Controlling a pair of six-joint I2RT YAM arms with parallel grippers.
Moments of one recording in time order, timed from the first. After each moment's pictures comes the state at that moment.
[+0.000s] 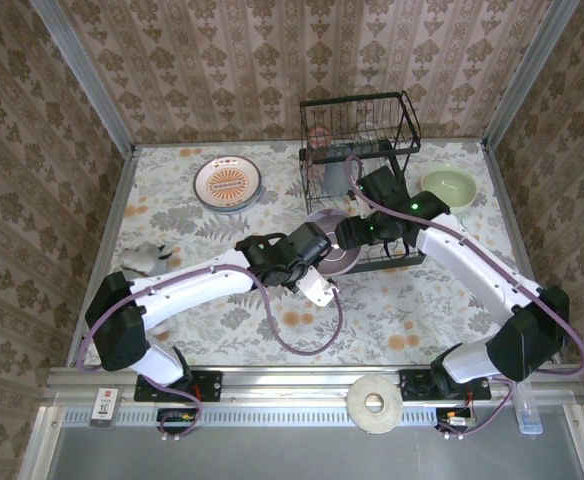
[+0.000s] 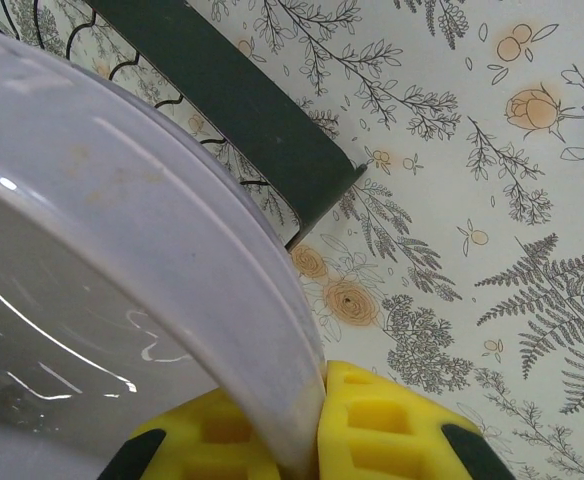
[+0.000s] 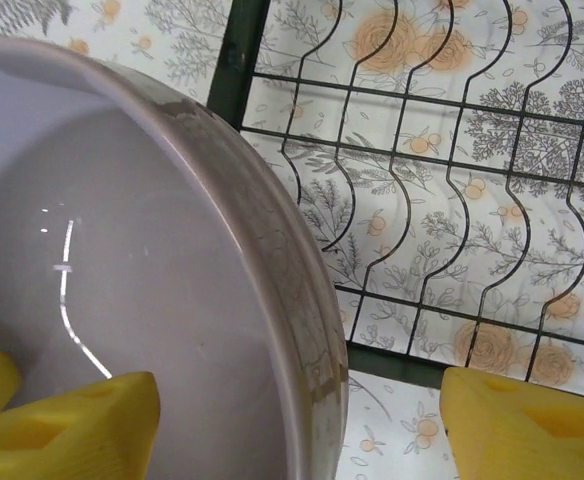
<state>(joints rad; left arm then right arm) -1.09 1.53 1.23 -0.72 -0.25 1.43 0.51 1.43 1.32 -0.94 0.01 0.24</state>
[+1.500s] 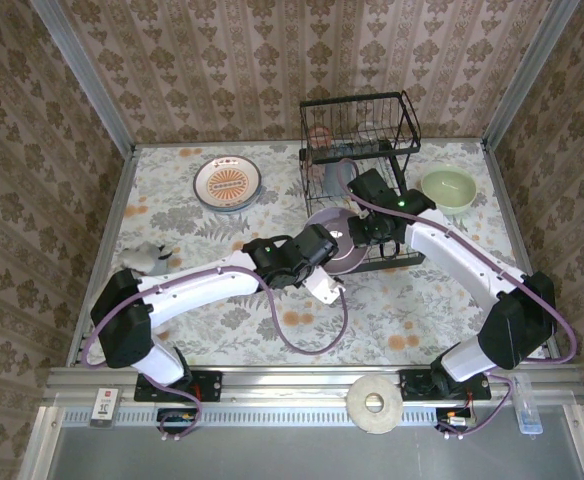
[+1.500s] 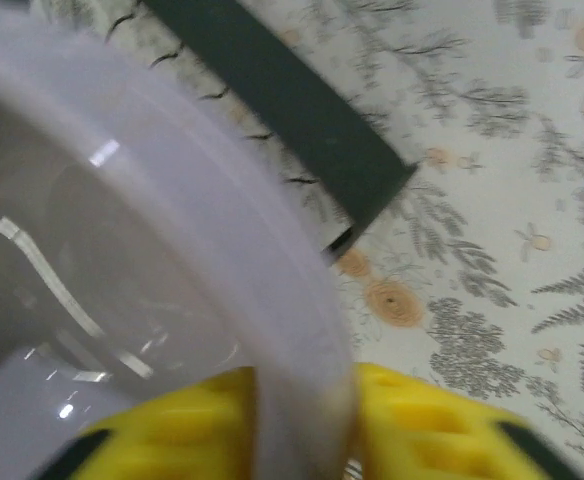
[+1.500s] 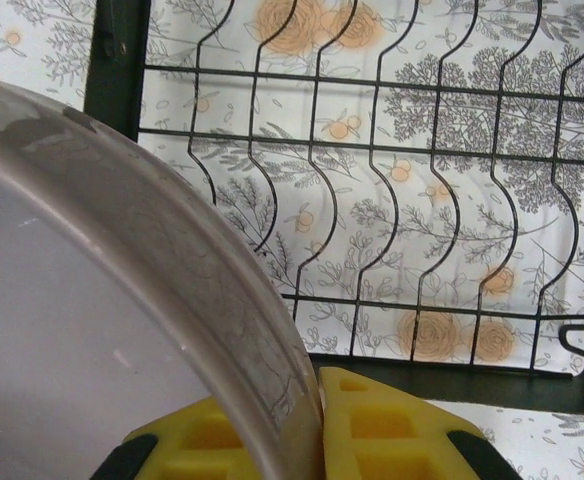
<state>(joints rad) -1.11 1.56 1.22 -0.61 -0.31 1.45 0.53 1.49 1.33 -0.96 0.16 0.31</state>
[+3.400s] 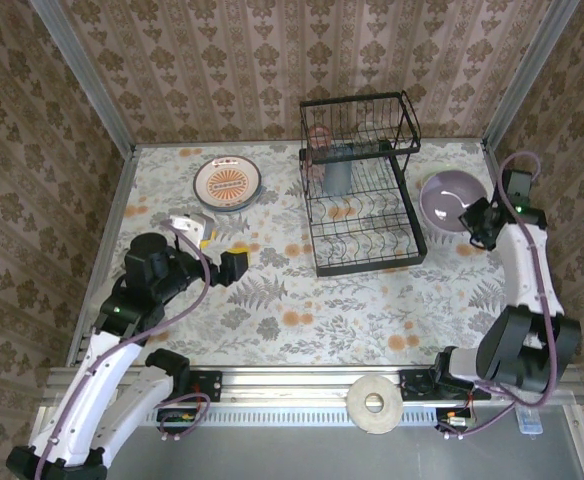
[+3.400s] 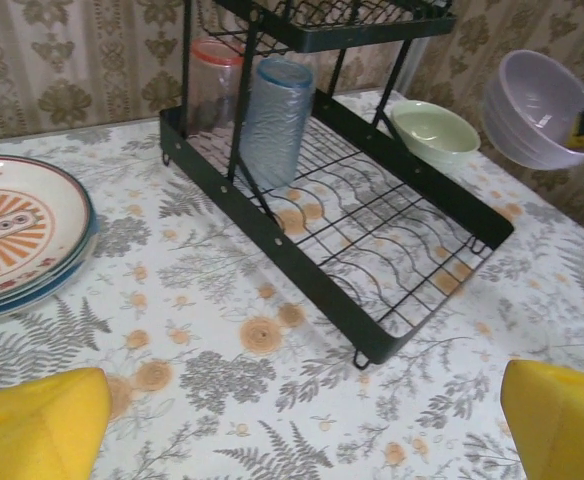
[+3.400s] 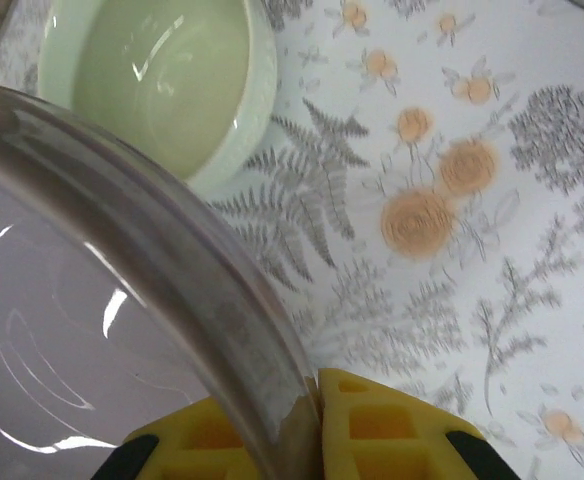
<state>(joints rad) -0.42 0.62 0.73 -0.43 0.37 -0.13 -0.35 1.35 1.13 -0.76 -0.06 0.67</state>
